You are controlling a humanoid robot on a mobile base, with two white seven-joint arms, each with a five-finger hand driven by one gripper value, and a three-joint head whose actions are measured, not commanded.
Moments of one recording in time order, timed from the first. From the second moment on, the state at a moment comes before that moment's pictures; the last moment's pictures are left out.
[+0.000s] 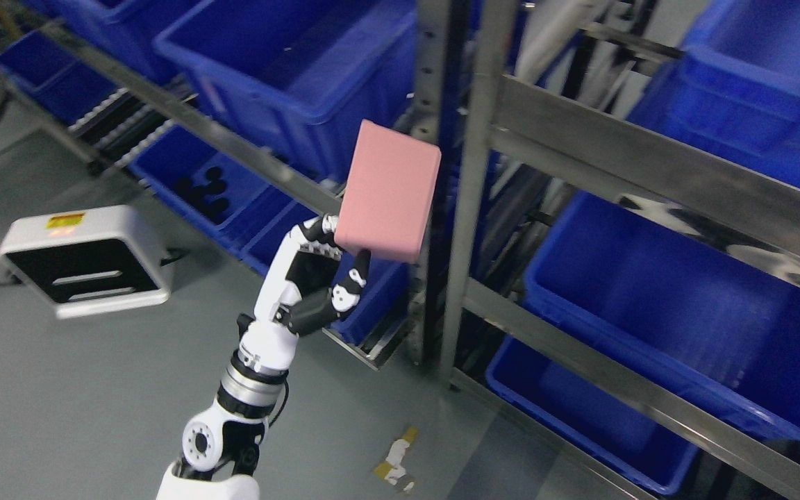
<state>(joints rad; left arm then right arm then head) -0.27 0.00 -0.21 -1.53 0.47 -0.49 -0.60 0.00 0.00 0.00 0.00 0.00 0.03 -0.04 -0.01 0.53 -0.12</state>
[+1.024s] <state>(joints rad) -0.19 0.00 -0.15 -1.42 0.26 -0.26 -0.64 0.00 0.00 0.00 0.00 0.00 0.02 -0.04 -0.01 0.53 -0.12</state>
